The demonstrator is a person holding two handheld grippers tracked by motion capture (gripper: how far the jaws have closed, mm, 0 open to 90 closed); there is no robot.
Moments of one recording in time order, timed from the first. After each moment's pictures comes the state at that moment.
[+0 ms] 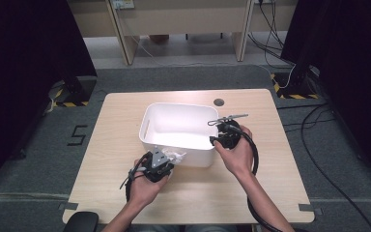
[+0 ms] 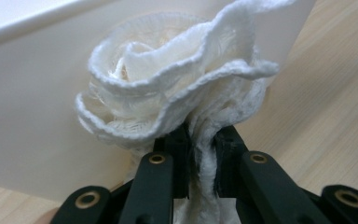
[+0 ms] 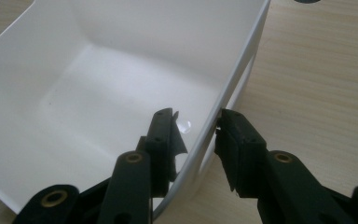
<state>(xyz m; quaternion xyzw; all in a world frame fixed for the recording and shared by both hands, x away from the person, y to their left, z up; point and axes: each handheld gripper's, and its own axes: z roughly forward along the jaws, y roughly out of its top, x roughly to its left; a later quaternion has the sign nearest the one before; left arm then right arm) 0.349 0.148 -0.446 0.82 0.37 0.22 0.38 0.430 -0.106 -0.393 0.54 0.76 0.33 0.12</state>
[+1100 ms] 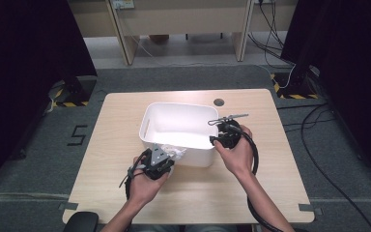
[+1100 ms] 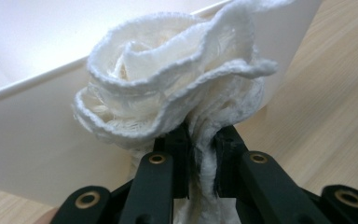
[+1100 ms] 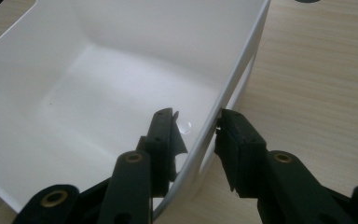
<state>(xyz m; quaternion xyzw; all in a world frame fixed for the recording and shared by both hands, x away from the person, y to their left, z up) 0.349 0.144 -0.433 0.81 0.37 0.23 0.39 0.431 -0.107 -0.393 0.54 0.76 0.33 0.12</state>
